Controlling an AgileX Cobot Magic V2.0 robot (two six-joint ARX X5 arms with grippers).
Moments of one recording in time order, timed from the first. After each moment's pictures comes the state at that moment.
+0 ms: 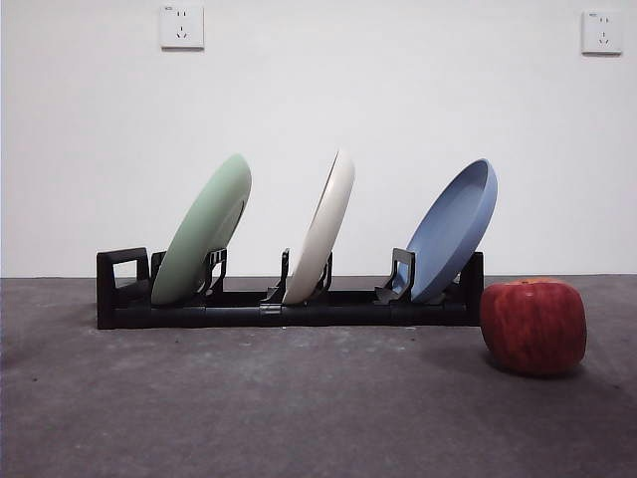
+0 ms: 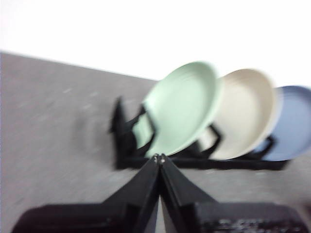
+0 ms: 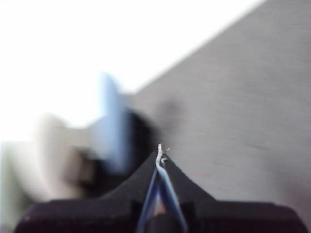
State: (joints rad) left arm -0.05 0.15 0.19 -0.12 0.20 -0.27; right arm -0.07 0.06 0.16 -0.18 -0.19 0.57
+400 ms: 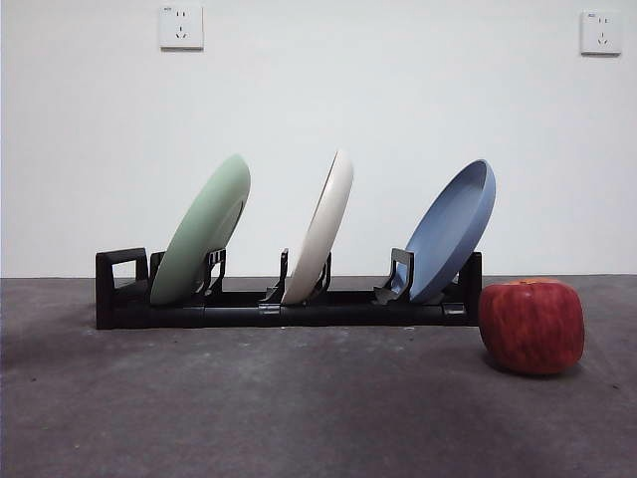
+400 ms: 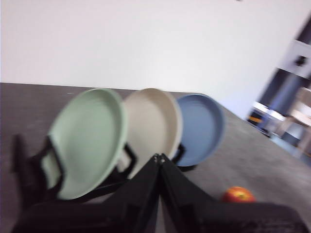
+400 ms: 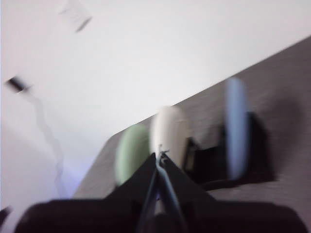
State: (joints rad) left arm -0.05 0.55 0.58 -0.13 0.55 -0.28; right arm -0.07 0.49 0.63 -0.18 -0.58 0.60
